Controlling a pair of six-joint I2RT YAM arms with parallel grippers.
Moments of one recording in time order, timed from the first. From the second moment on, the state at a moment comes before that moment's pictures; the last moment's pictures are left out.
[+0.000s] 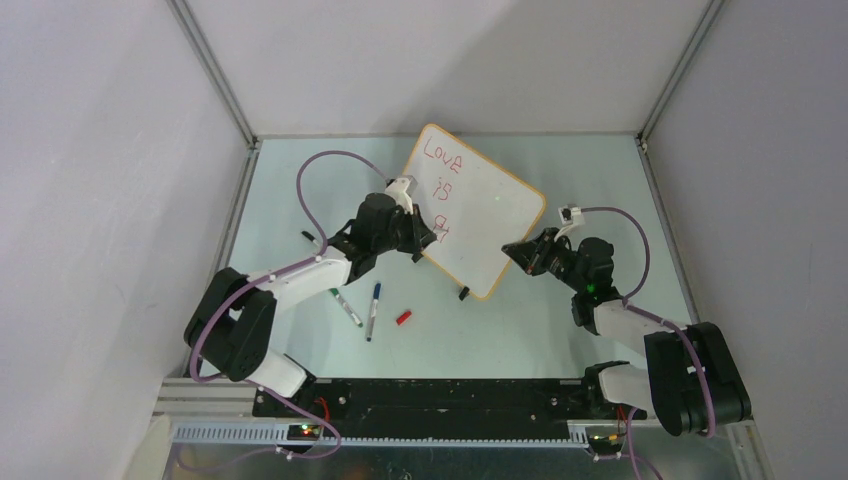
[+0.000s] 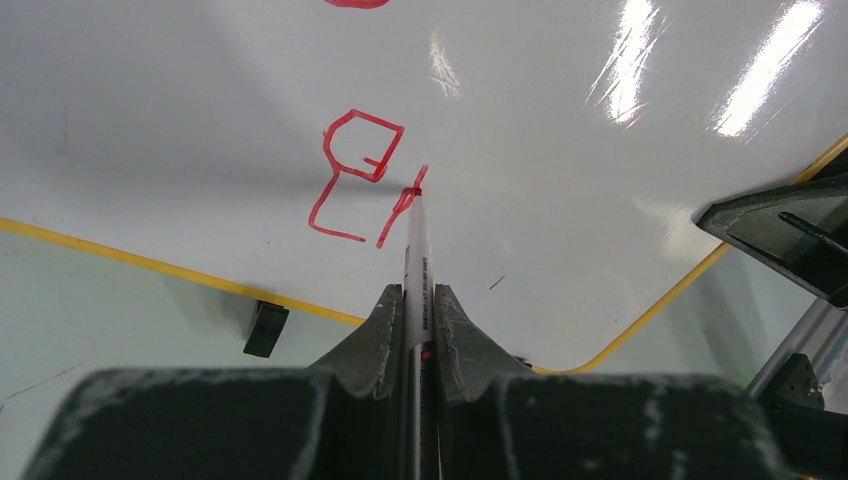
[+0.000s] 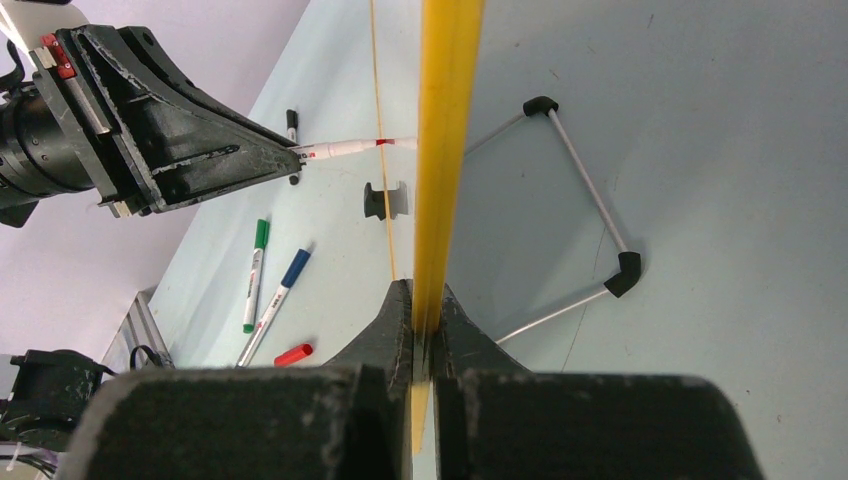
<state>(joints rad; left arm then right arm) -0.59 1.50 0.85 0.15 0.17 -0.46 0.21 1.22 0.31 0.76 -0.52 0.58</state>
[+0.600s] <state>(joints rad) -0.61 1.50 0.86 0.15 0.19 -0.44 0.21 1.22 0.31 0.76 -0.52 0.58</state>
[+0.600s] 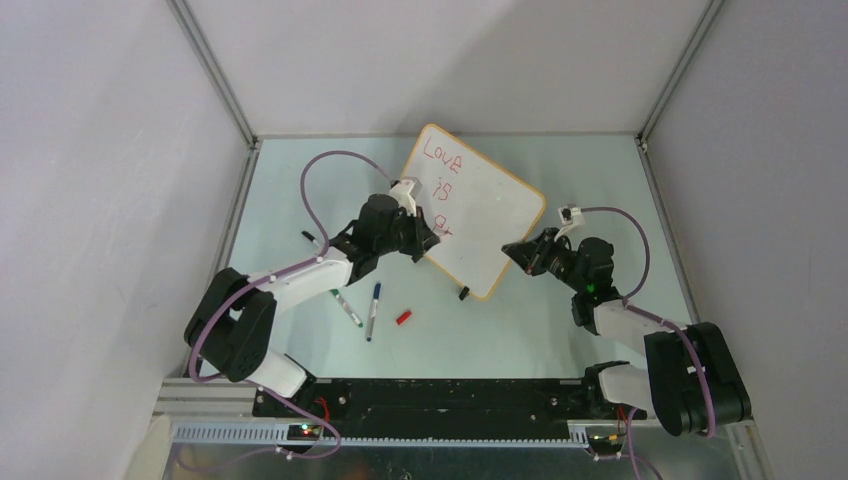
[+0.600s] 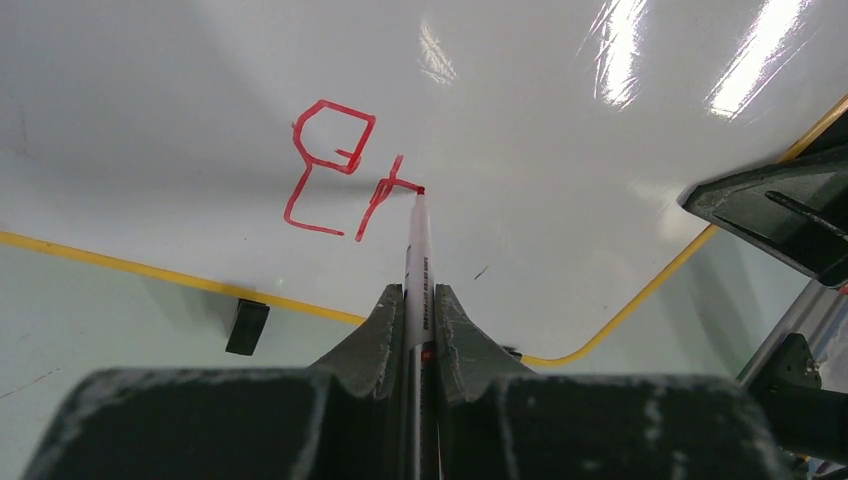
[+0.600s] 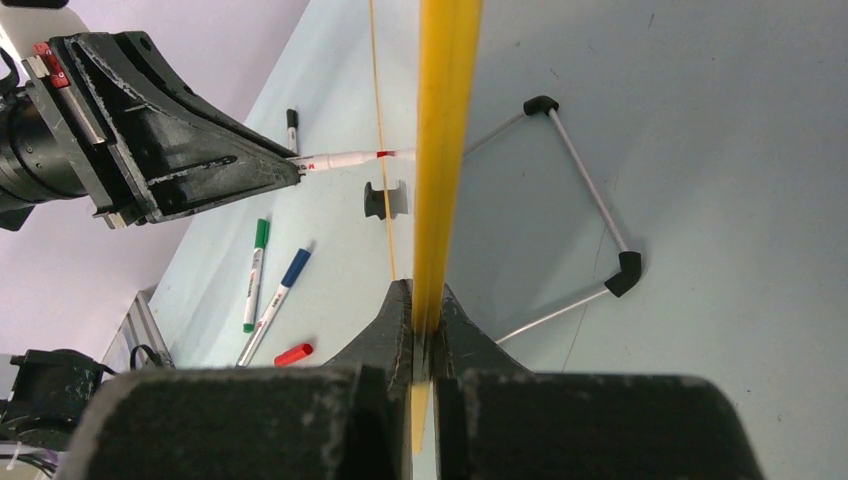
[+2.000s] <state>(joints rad) -0.65 1.43 0.84 0.07 0.18 -0.42 0.21 1.22 0.31 0.75 -0.52 0.58</state>
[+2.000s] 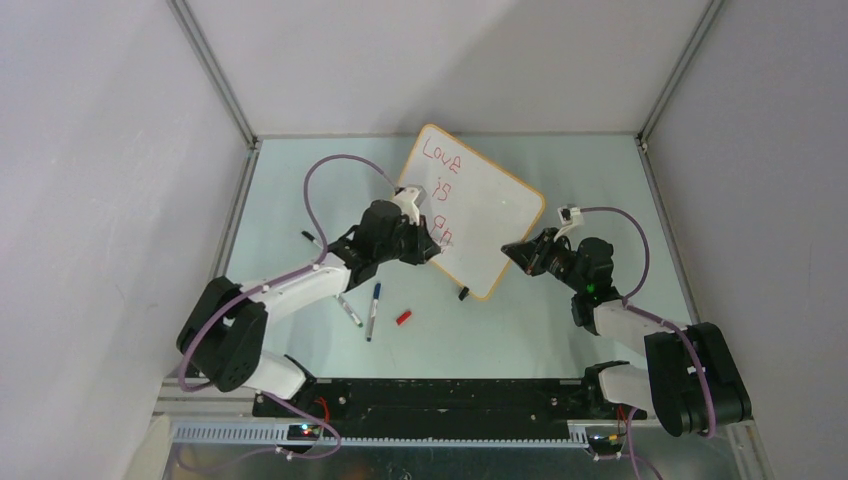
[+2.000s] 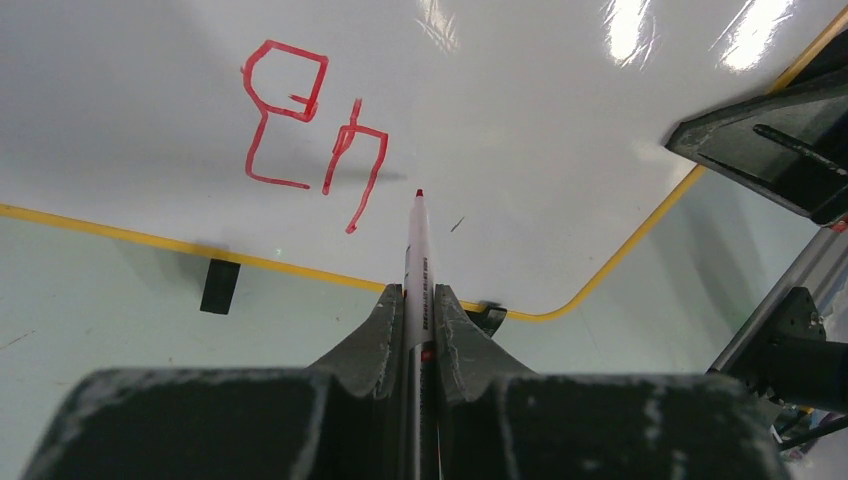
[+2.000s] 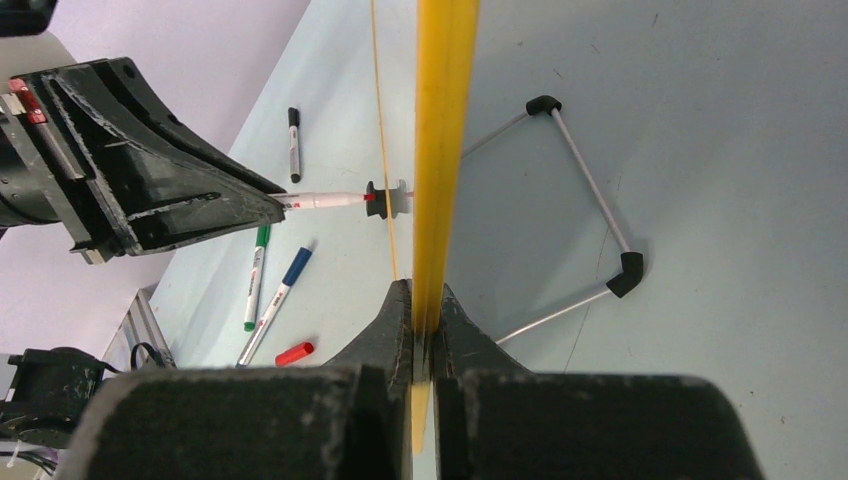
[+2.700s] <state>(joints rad) -0.65 1.49 0.88 0.06 0.19 -0.42 0.21 1.22 0.31 0.75 -0.53 0.58</state>
